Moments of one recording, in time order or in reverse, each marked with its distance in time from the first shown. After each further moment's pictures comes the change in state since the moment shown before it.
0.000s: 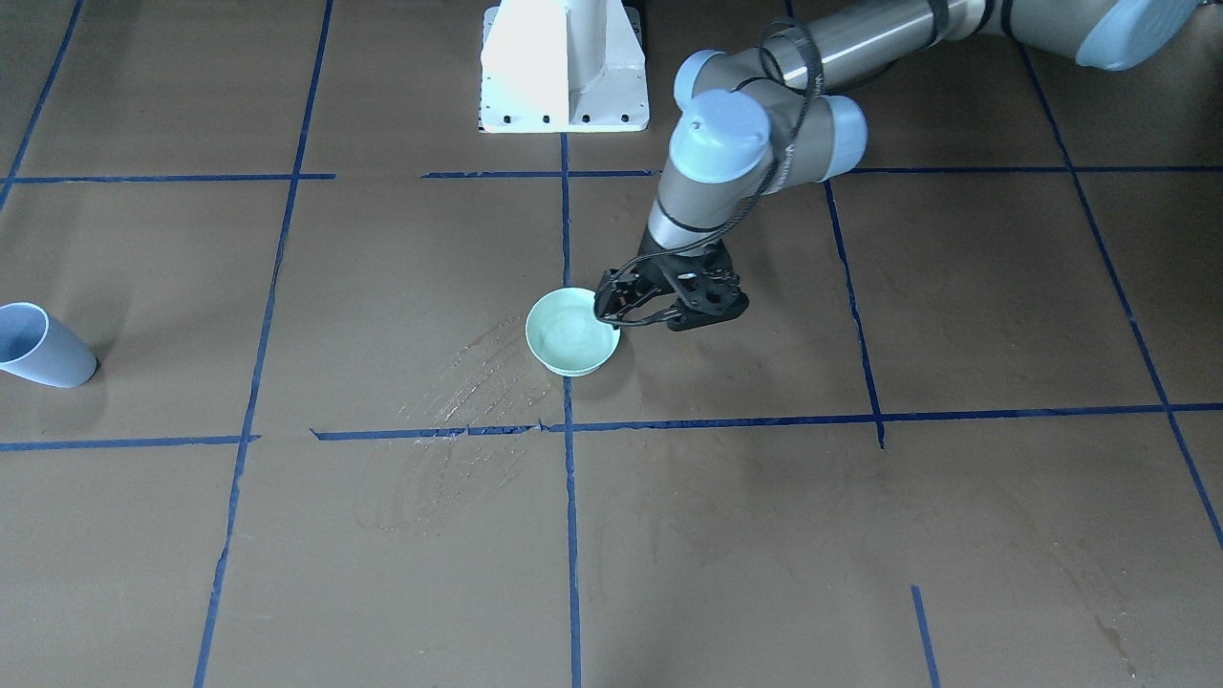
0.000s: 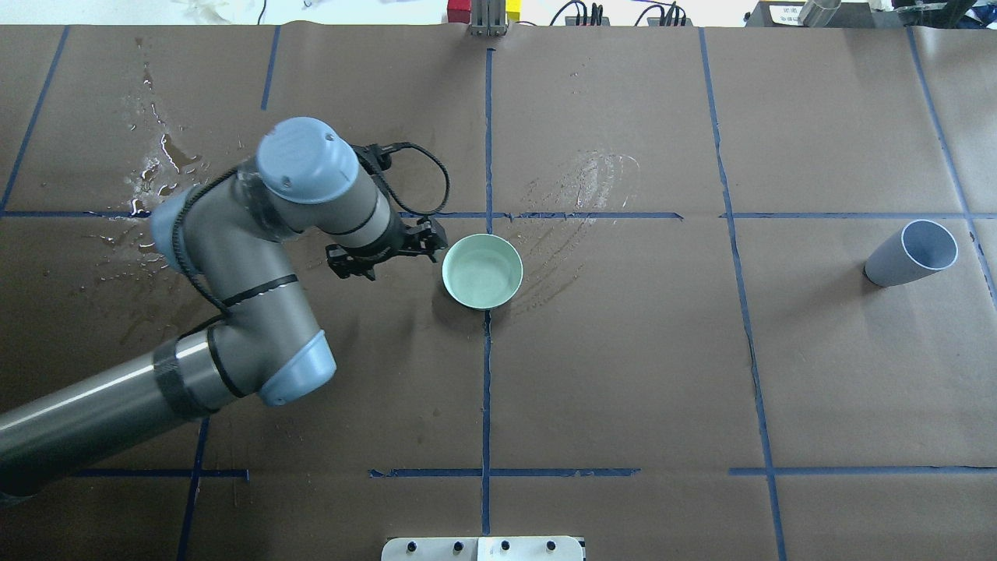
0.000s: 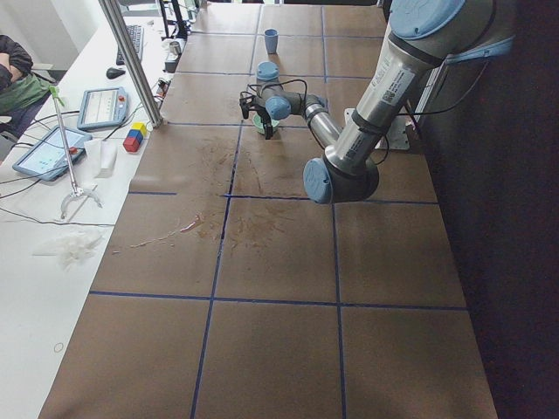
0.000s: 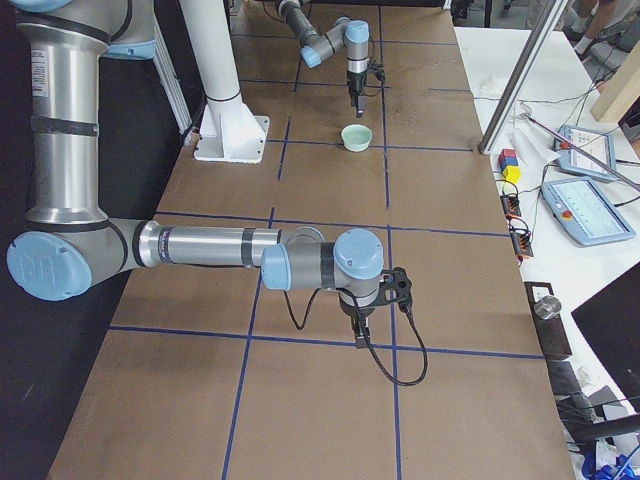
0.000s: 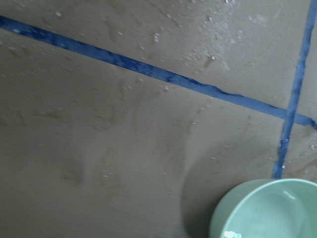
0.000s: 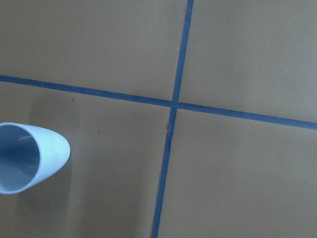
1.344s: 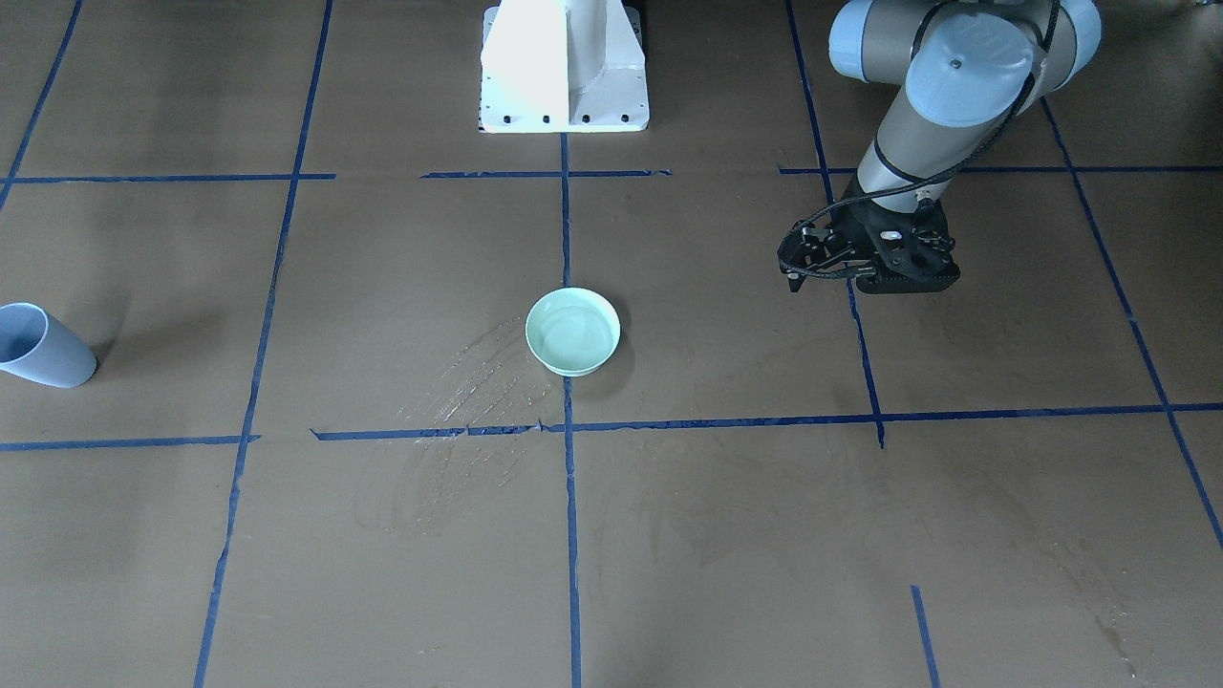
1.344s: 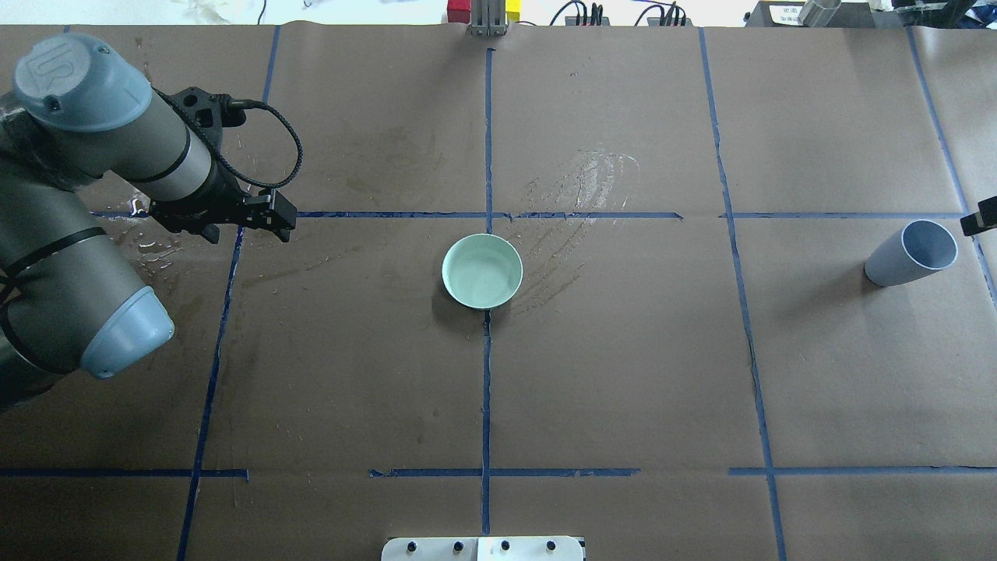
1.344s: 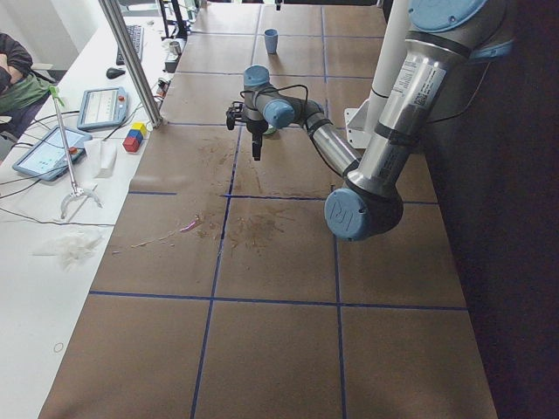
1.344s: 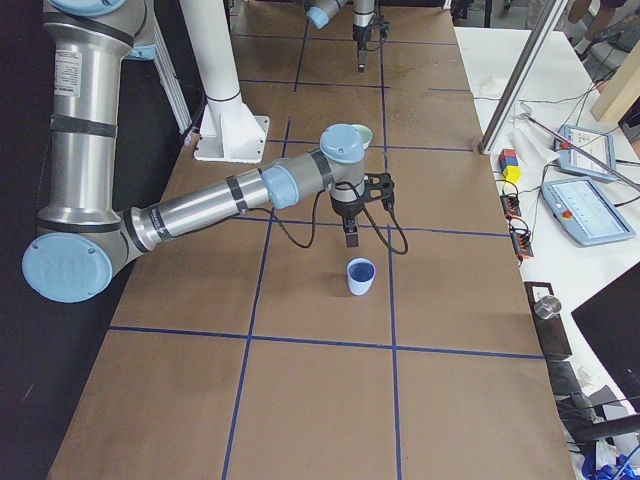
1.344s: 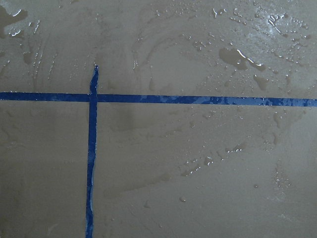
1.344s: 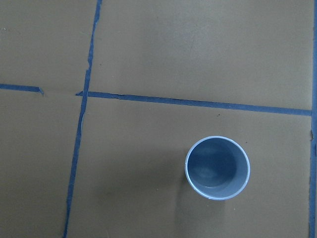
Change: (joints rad) left arm -0.174 0.211 -0.251 0.220 -0.078 0.392; right arm -0.349 -0.083 0.441 0.076 -0.124 0.613
